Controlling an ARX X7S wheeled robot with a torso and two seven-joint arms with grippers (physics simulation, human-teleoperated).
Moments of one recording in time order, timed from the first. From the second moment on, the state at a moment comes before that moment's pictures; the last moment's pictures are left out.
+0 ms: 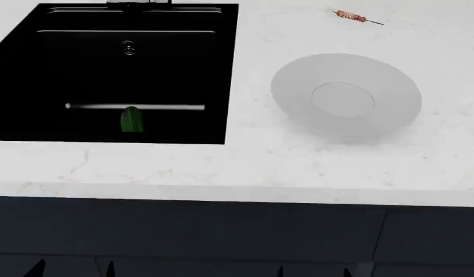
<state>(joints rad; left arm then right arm) 0.00 0.00 0.00 0.00 0.00 0.00 0.00 0.00 0.00 0.00 0.00 0.00 0.00 0.00</state>
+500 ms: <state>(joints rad) -0.08 -0.08 0.08 0.40 -0.01 -0.40 -0.02 0.13 0.09 -0.06 -0.41 0.05 0.52 -0.02</state>
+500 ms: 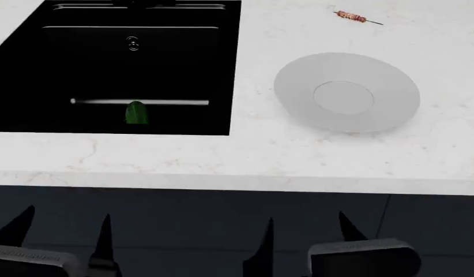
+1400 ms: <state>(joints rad) -0.58 -0.15 0.06 0.79 -0.08 -1.12 0.03 0.76 0.14 -0.02 -0.81 0.15 1.39 -0.06</state>
